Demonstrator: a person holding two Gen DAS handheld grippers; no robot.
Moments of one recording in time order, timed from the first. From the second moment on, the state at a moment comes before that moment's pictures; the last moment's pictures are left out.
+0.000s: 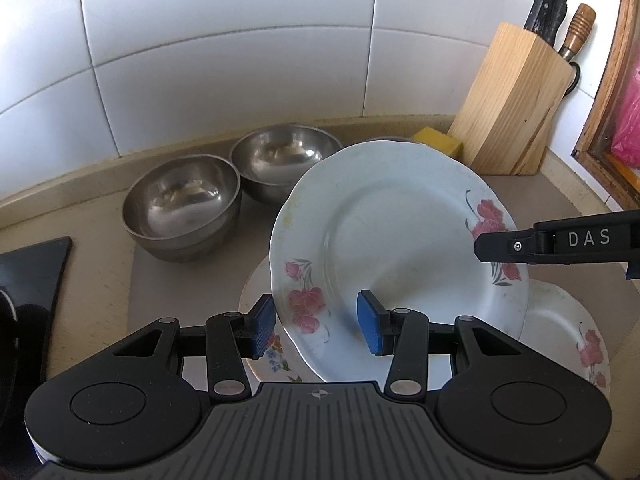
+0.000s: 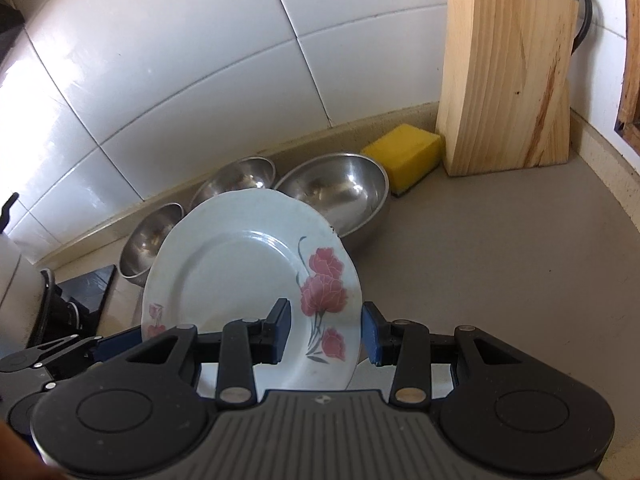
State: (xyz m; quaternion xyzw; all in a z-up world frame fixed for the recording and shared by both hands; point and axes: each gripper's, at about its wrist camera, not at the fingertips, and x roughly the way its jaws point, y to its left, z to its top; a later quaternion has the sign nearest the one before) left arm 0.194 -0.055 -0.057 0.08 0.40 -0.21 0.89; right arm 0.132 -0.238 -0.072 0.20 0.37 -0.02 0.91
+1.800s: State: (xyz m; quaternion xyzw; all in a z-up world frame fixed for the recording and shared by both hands) left arm 0.199 -0.066 -0.068 0.11 0.39 -0.22 0.89; right arm 0.153 -0.206 -0.106 0.17 0.42 0.01 0.89
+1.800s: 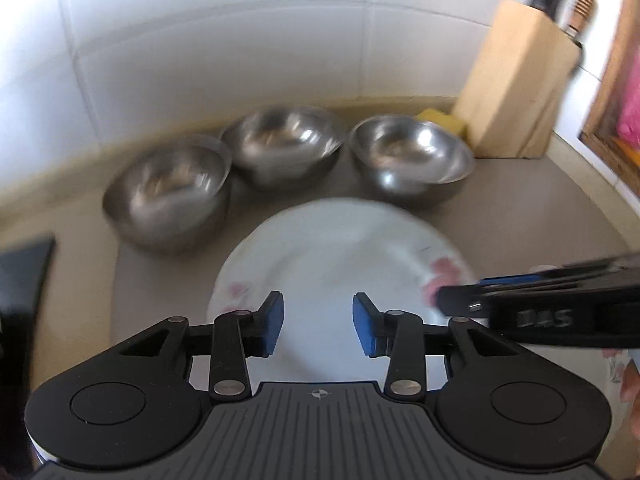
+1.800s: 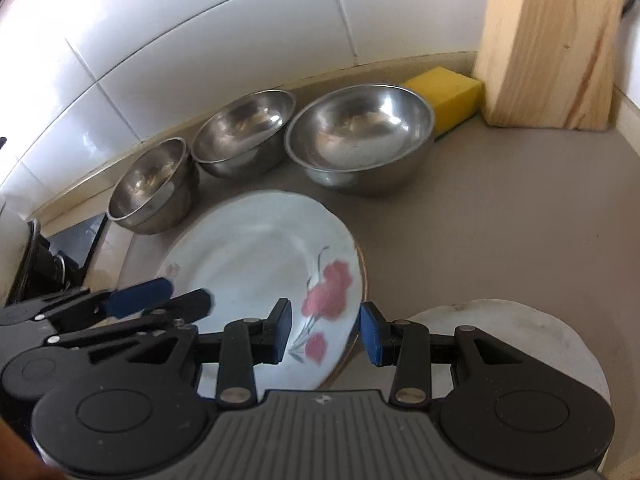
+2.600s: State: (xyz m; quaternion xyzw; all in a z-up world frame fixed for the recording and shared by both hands) left arm 0.164 -0.062 -0.041 0.12 0.36 -0.21 0.90; right arm 0.099 -0.257 -0.075 0.13 0.39 -0.08 0.91
